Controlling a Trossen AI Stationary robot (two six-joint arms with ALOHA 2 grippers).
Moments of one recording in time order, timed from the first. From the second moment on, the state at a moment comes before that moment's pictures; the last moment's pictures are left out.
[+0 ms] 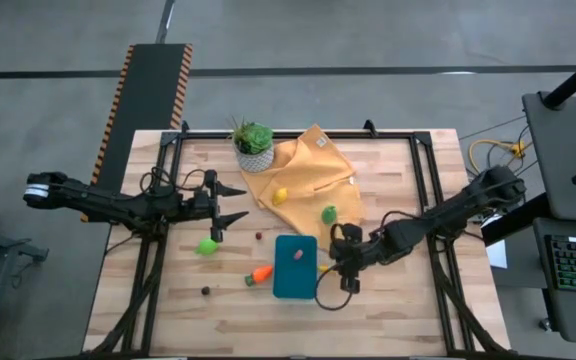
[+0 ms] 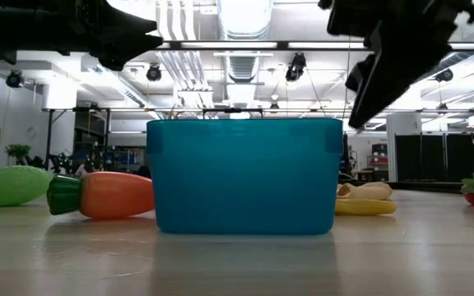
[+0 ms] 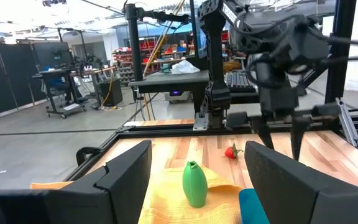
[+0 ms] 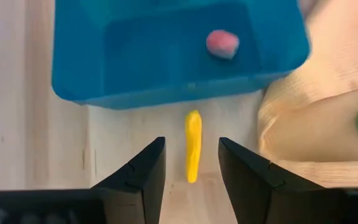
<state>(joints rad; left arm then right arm) -0.08 0.80 0.27 0.64 -0.21 0.11 0.41 1.54 0.94 -0.40 0.18 0.52</state>
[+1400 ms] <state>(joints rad) -0.08 0.80 0.27 0.65 -0.21 0.11 0.41 1.82 1.00 -0.39 0.17 0.52</state>
